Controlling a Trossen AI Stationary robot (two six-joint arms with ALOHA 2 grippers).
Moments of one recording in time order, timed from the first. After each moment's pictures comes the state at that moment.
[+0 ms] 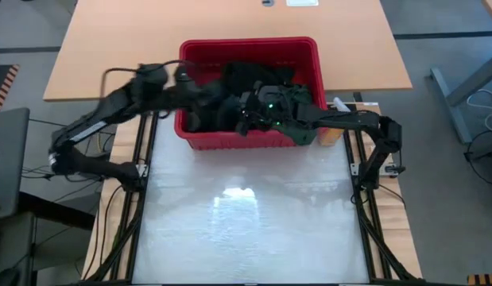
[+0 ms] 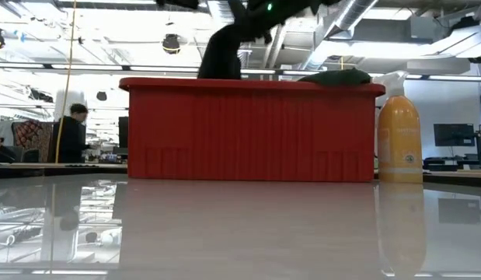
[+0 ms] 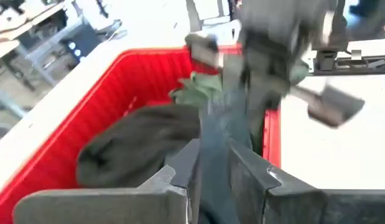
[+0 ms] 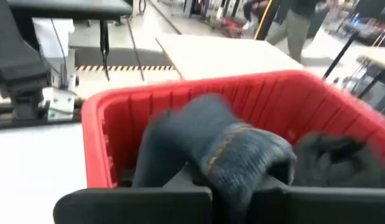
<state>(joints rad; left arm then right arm) 0.49 1.19 1.46 -0.62 0.03 0.29 -0.25 1.68 1.54 -0.04 0.21 -0.21</state>
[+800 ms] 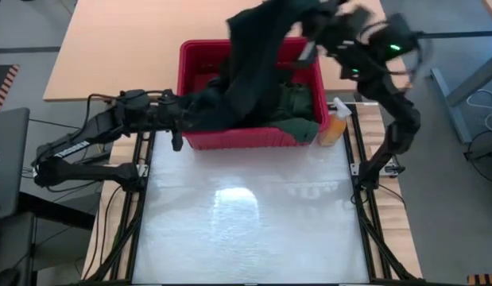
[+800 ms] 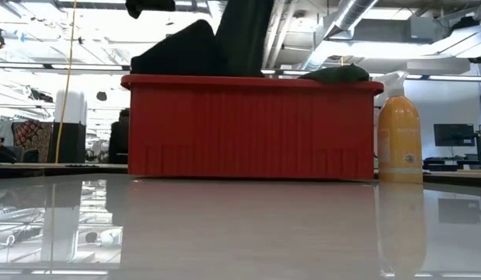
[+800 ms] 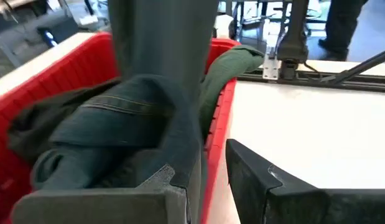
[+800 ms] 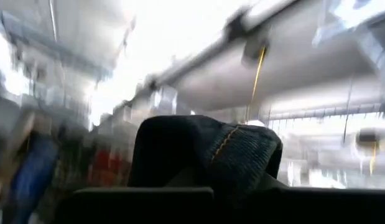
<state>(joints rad) 0.41 0.91 1.12 -0.49 0.05 0.12 -0.26 1.60 2.32 0.09 0.00 -0.41</state>
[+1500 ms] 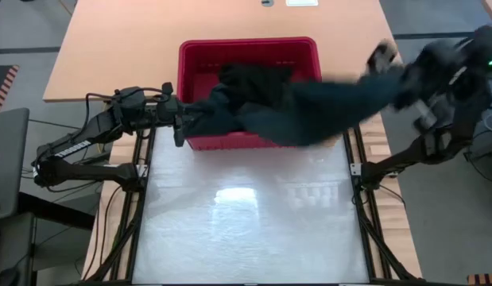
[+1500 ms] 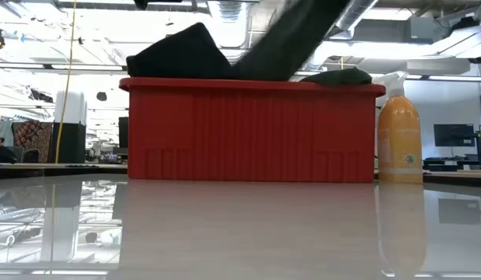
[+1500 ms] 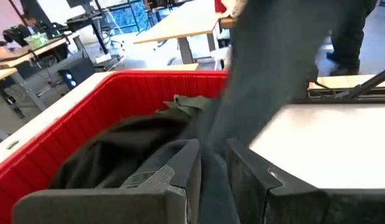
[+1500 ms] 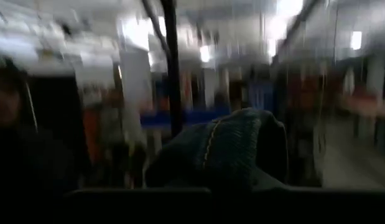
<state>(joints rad) 0.41 0.92 1.12 -0.36 0.04 0.22 -0.17 1.32 2.35 -0.86 -0.48 0.15</state>
